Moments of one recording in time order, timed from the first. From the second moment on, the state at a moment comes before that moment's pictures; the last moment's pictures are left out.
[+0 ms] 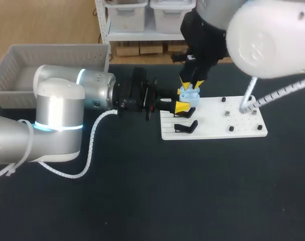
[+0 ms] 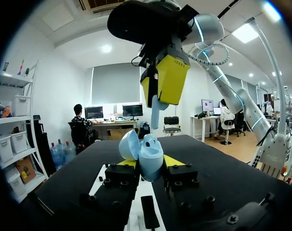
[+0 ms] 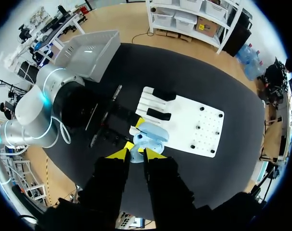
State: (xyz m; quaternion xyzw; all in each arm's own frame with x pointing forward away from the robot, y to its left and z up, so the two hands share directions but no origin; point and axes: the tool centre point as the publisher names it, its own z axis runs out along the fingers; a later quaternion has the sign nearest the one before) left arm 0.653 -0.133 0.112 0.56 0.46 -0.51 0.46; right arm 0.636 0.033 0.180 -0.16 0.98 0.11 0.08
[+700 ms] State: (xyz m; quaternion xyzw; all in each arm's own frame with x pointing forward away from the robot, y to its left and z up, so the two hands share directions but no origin) left arm 0.653 -0.133 0.112 0.56 0.46 -0.51 0.46; right arm 0.633 0.035 0.167 -0.16 0.97 0.10 0.12
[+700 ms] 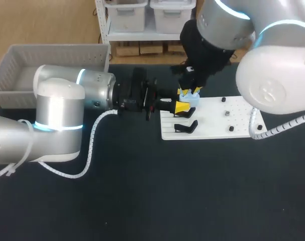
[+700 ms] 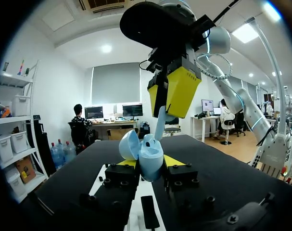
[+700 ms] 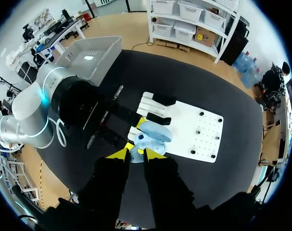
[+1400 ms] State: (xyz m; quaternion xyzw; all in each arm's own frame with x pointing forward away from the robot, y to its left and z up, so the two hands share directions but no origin) left arm 0.653 -0.133 0.112 0.56 0.46 -0.51 0.46; right arm 0.640 0.034 0.158 -0.16 0.98 0.09 0.11
